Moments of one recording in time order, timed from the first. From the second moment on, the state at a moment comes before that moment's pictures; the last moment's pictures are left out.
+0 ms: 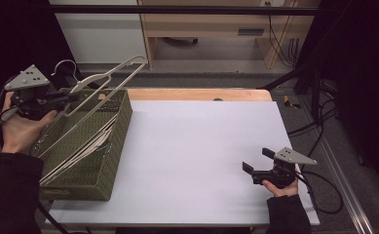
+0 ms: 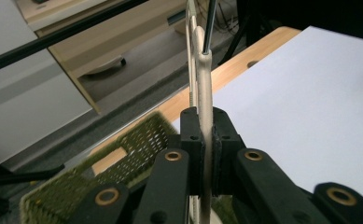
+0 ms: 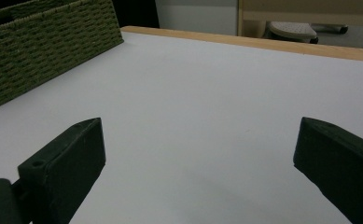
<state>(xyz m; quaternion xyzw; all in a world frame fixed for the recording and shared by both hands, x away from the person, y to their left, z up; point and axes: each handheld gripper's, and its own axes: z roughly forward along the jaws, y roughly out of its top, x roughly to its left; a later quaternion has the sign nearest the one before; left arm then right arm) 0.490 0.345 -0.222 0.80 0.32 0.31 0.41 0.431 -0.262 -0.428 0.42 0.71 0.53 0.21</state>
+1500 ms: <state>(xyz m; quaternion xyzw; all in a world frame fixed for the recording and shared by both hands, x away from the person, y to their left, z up) 0.493 0.386 -0.354 0.82 0.37 0.30 0.31 0.431 -0.261 -0.429 0.42 0.71 0.53 0.21</state>
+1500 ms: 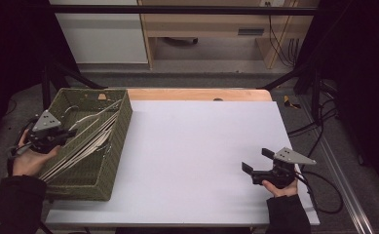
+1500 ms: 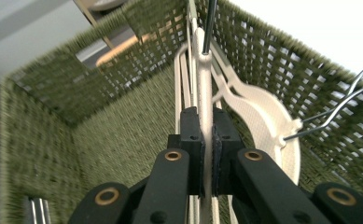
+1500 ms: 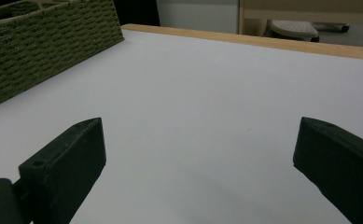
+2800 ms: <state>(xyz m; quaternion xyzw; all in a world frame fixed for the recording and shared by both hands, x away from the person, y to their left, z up) 0.454 0.365 -0.338 0.76 0.39 0.25 0.46 0.429 -0.262 -0.426 0.41 0.71 0.53 0.21</state>
